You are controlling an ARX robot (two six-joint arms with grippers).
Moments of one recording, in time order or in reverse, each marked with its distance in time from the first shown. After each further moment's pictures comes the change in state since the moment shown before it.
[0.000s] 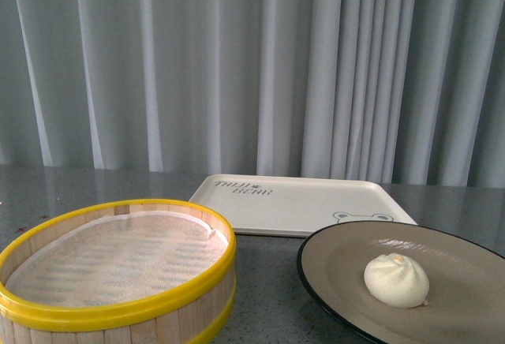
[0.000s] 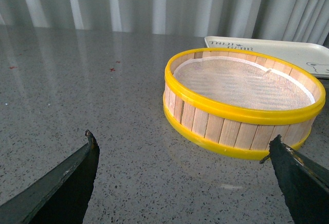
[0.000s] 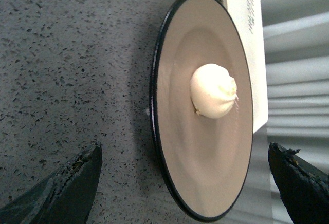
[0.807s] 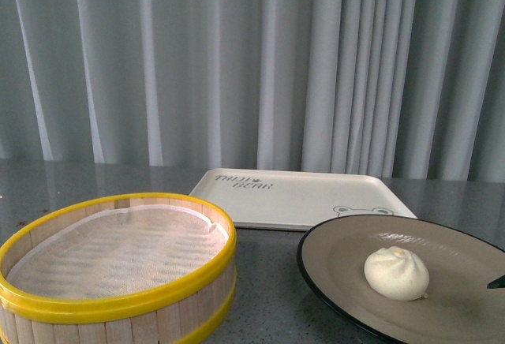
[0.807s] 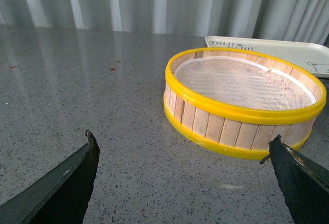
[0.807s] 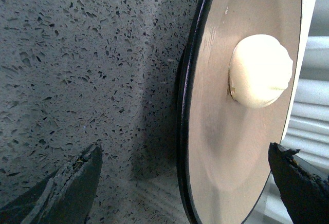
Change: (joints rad) left arm 0.000 0.000 0.000 0.000 0.000 0.000; right arm -0.153 0.290 0.133 -0.029 -0.115 -0.354
